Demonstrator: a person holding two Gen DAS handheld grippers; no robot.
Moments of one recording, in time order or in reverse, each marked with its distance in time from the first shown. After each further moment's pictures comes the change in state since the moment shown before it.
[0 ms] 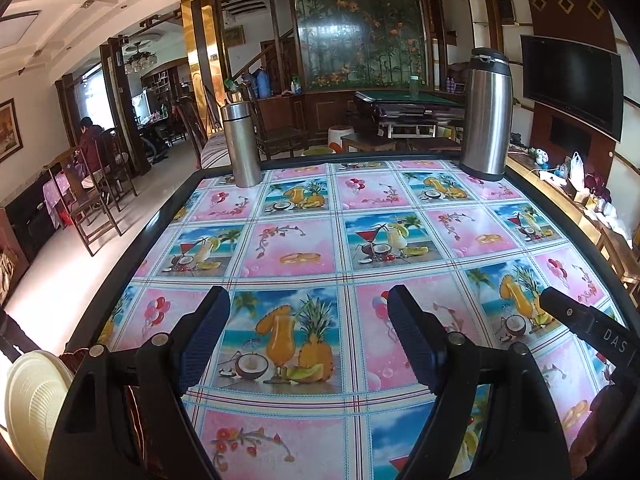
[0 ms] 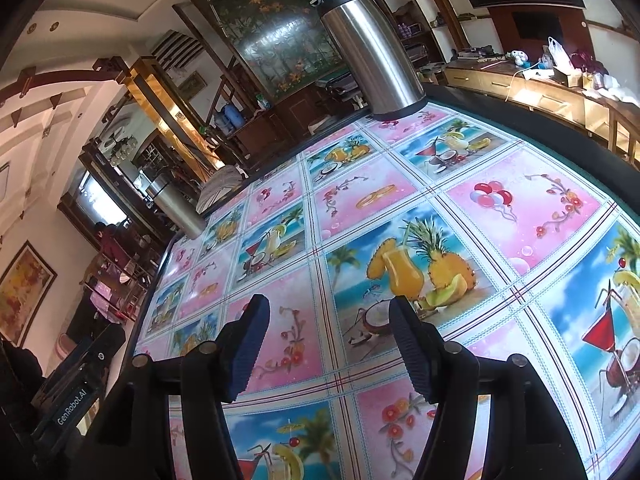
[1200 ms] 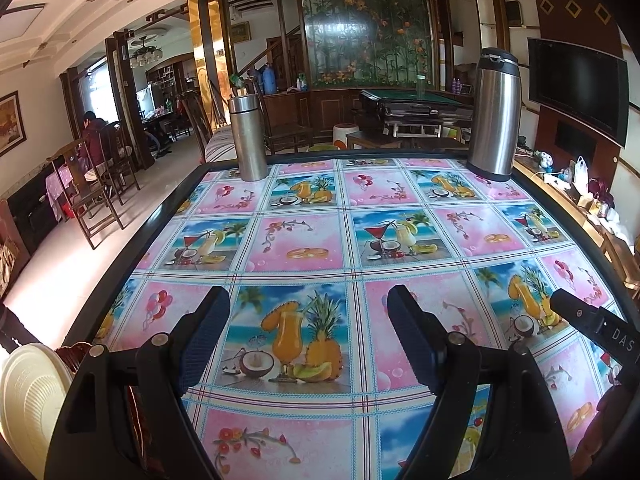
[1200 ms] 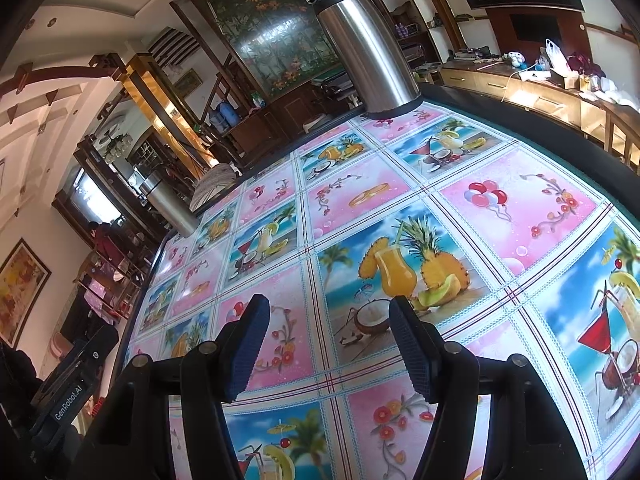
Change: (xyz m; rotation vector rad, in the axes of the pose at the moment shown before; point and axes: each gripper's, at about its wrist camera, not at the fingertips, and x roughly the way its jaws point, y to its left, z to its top) left arm 0.006 0.004 -0.003 -0.017 0.008 0.011; right arm 0.002 -0.001 0.000 -0.004 0.008 -0.021
